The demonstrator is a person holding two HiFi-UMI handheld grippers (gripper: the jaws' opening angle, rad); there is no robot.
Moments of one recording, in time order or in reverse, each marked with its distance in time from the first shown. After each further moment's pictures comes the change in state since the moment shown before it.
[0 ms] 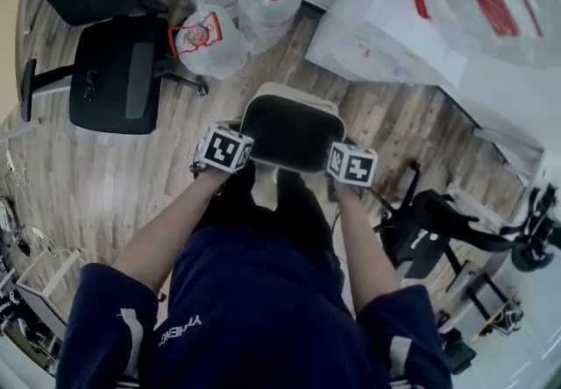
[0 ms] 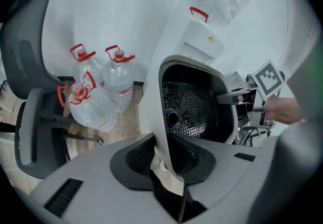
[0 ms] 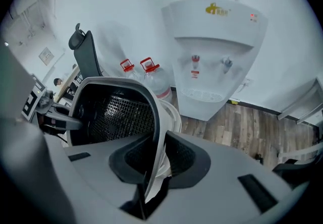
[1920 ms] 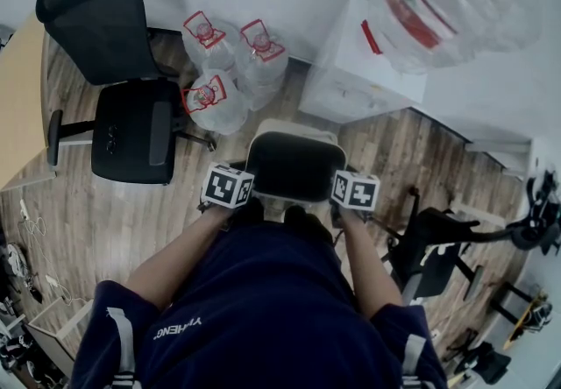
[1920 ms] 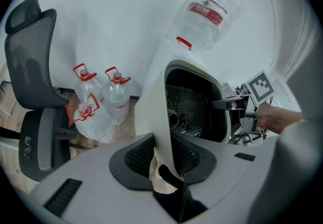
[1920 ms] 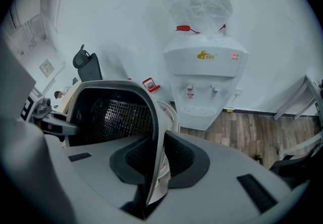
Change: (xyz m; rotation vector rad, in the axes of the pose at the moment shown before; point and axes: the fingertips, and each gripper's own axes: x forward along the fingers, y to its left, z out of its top) left arm -0.103 -0.037 0.042 0.008 -0.113 -0.048; right arm -0.099 0.016 0.049 0.062 -0.140 -0.003
